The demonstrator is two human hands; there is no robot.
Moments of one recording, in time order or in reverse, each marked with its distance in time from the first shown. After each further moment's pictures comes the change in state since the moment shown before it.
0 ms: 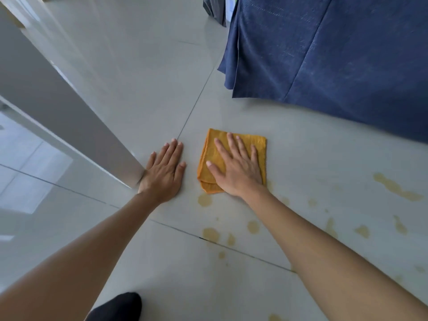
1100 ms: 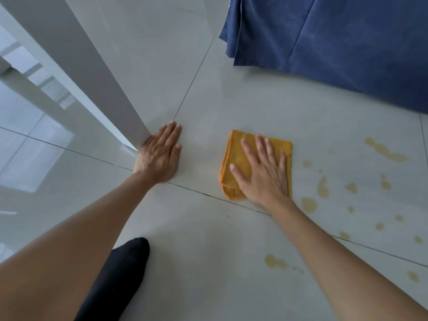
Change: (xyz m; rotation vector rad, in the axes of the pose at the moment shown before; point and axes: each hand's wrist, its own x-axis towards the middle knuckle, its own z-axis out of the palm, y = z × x) left_hand -0.047 -0.017 0.005 0.046 0.109 0.087; right_hand -0.113 0.021 0.016 0.006 0.071 0.151
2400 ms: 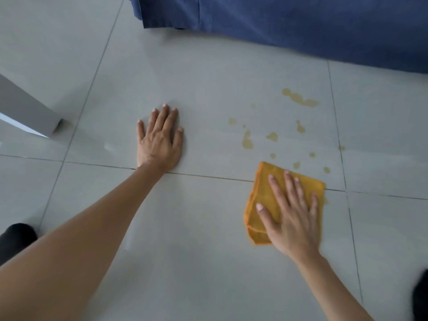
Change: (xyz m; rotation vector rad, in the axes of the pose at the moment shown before) left_hand -0.014 0.169 0.033 -0.121 -0.059 0.010; right_hand -0.217 0.138 -0.014 -0.052 0.003 0.331
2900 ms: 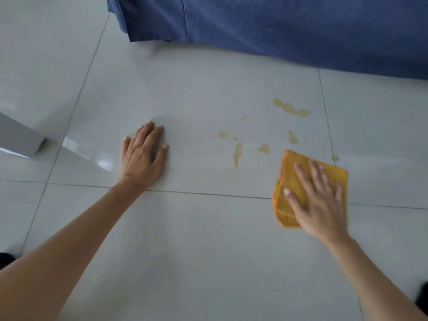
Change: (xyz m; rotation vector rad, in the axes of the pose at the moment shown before) left_hand 0.002 -0.018 -0.006 -0.061 0.001 0.041; right_hand 0.061 0.067 -0.020 0.006 0.004 0.075
